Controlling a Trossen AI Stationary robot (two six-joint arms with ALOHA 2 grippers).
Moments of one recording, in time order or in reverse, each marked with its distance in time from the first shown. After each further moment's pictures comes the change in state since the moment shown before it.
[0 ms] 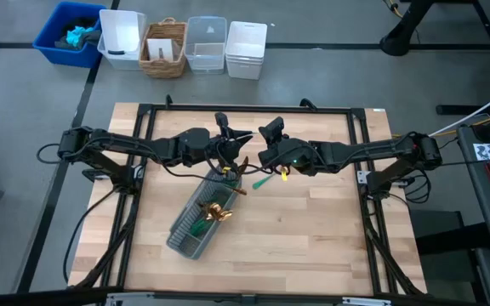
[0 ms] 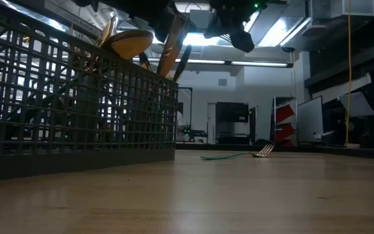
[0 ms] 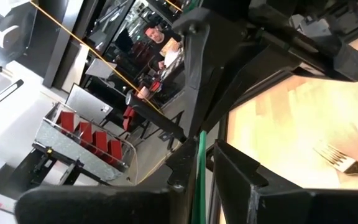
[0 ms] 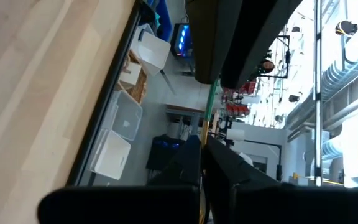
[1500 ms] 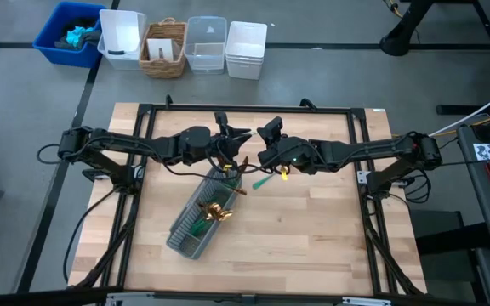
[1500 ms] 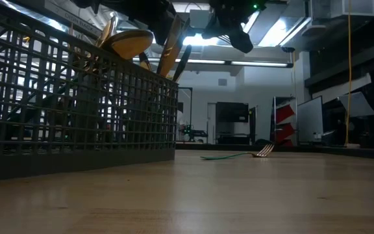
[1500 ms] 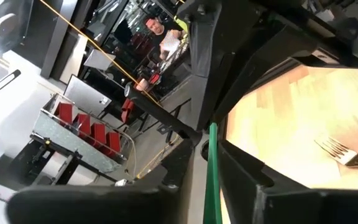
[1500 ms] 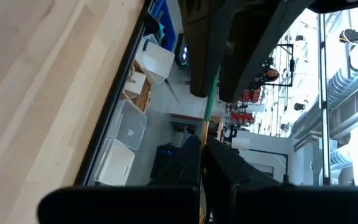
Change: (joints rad) left arm 0.021 0.000 0.000 -0.024 -0.003 -0.026; right arm 0.000 0.000 0.000 0.002 -0.068 0.011
